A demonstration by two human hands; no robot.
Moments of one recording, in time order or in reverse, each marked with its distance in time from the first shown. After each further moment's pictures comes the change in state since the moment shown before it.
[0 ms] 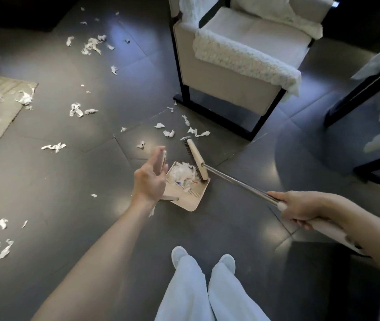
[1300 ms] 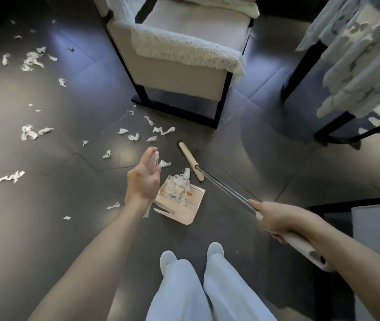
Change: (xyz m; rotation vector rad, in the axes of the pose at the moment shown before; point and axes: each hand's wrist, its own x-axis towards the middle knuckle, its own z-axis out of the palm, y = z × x) left_hand -0.017 0.044 0.083 0.060 -0.190 0.032; right_hand -0.028 0.058 0.063 0.068 0.046 0.112
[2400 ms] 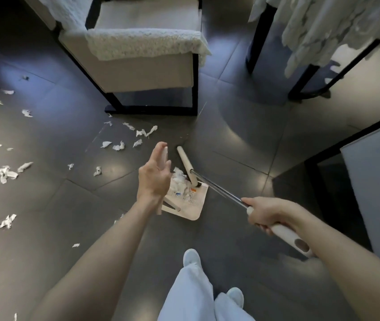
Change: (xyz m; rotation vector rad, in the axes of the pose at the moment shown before) left_hand -0.020 -0.002 -0.016 0.016 -0.301 0.147; right_hand 0.018 -0.039 0.113 0.657 -0.026 0.147
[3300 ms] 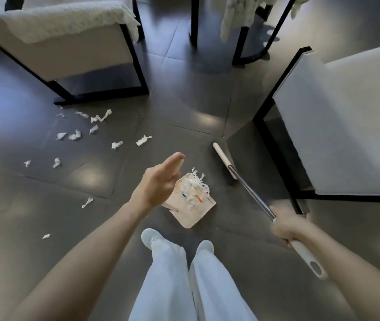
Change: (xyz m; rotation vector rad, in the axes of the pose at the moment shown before) left_hand -0.219 0.013 0.112 0.146 -0.404 0.435; right_hand -0.069 0.310 0.134 0.104 0.173 0.234
